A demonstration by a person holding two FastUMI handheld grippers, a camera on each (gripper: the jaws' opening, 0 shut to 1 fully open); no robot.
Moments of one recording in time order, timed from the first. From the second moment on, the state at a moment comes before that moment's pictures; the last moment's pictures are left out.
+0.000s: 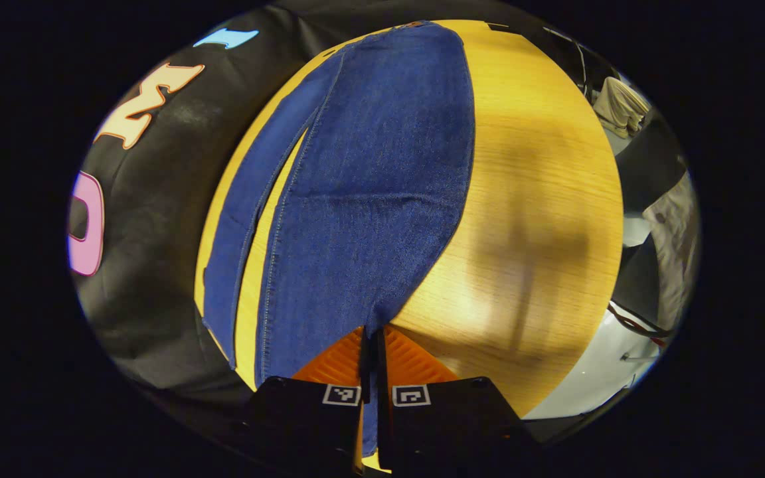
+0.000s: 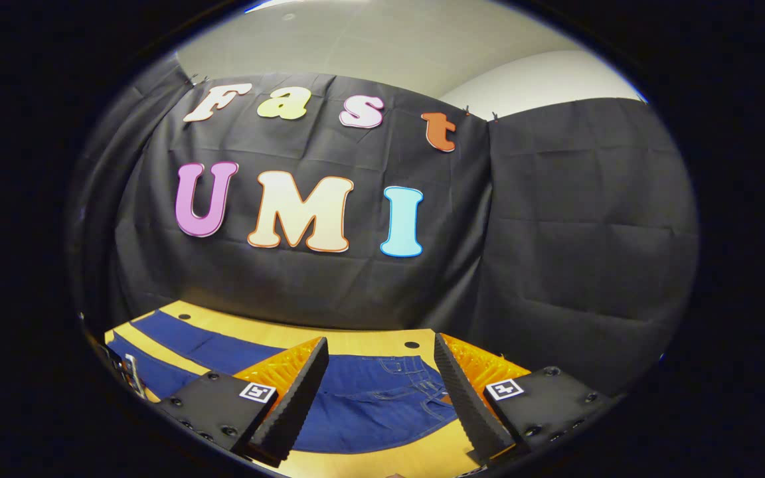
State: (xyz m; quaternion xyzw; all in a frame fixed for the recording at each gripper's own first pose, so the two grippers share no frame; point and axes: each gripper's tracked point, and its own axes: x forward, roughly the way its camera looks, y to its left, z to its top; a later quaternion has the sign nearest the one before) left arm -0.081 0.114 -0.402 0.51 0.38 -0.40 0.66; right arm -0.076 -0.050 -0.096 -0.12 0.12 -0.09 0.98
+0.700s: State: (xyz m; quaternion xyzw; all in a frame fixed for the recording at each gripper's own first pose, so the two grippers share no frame) left arm -0.080 0.114 -0.404 0.50 0.41 -0.33 0.69; right arm -0.097 -0.150 -0.247 -0.41 0.28 0.11 0.86
